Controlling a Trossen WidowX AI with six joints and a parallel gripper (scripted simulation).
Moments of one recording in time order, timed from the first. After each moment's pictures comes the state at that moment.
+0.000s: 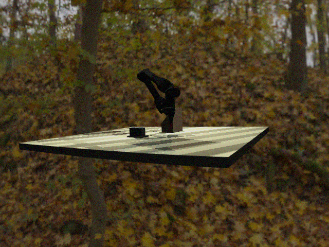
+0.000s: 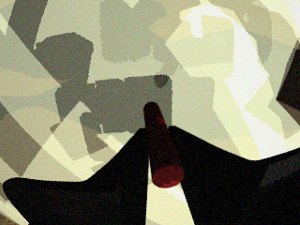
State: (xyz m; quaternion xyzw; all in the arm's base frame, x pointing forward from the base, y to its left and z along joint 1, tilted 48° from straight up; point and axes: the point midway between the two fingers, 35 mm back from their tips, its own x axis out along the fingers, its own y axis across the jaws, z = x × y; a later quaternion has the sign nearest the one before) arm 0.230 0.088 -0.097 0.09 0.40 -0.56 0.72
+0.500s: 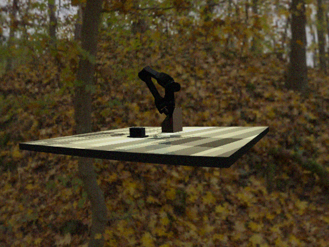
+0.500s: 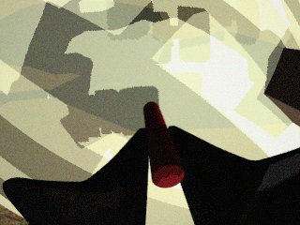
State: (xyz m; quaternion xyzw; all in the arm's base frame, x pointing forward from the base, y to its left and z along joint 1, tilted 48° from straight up) arm 0.232 0.113 -0.075 0.09 0.41 -0.56 0.72
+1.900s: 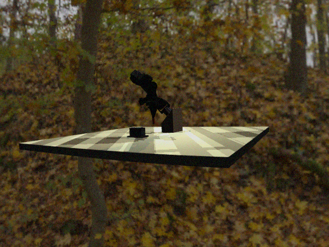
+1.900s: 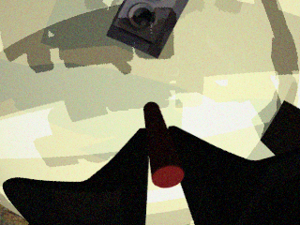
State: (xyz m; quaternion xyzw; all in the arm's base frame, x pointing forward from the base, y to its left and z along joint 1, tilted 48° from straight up) arm 0.303 0.064 -0.009 0.10 0.41 -0.56 0.71
